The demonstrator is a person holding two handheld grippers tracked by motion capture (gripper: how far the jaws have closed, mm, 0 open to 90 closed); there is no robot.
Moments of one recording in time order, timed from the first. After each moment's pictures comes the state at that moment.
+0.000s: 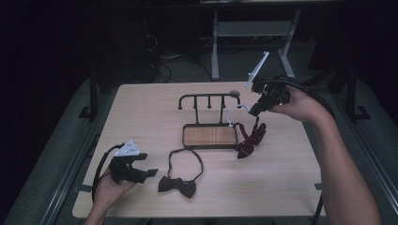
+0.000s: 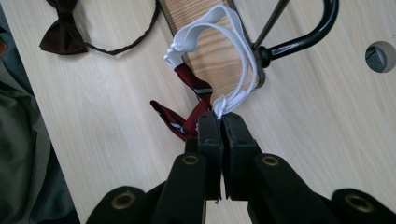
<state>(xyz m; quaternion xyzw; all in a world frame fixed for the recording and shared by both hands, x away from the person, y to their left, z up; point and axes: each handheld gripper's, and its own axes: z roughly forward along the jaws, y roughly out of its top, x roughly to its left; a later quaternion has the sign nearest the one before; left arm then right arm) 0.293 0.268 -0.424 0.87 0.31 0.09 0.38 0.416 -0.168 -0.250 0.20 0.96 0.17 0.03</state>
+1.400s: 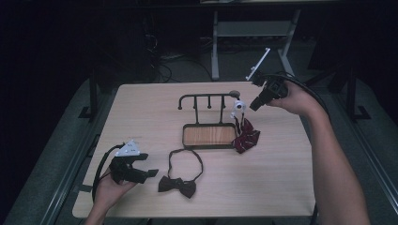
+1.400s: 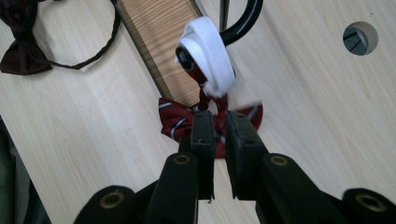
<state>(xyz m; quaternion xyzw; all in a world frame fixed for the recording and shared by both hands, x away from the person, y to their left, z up) 0.293 0.267 -0.423 0.87 0.30 0.09 0.38 0.451 -0.180 -0.267 0.25 0.95 0.17 0.03</state>
